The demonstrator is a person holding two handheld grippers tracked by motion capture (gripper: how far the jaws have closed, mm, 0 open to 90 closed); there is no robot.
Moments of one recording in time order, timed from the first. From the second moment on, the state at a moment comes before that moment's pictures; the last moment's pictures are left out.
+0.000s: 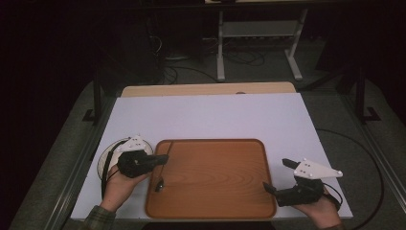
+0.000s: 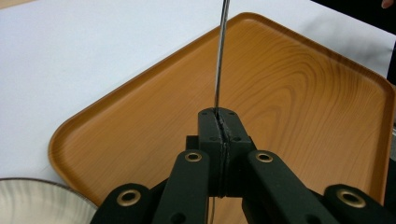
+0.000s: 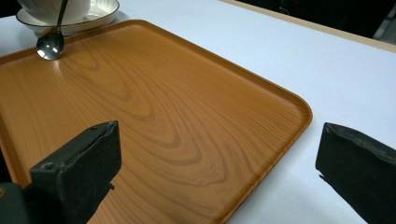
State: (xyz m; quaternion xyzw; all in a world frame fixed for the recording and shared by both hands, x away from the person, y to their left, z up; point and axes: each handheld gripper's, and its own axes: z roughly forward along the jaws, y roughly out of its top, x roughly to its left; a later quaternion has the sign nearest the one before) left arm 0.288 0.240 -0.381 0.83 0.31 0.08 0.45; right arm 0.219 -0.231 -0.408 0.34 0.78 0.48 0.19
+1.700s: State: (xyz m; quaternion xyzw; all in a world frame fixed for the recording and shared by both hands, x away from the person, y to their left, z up) left arm 0.331 0.161 -0.430 0.88 0.27 0.03 0.38; right arm 0.219 -0.231 -0.409 0.35 0.78 0.48 0.19
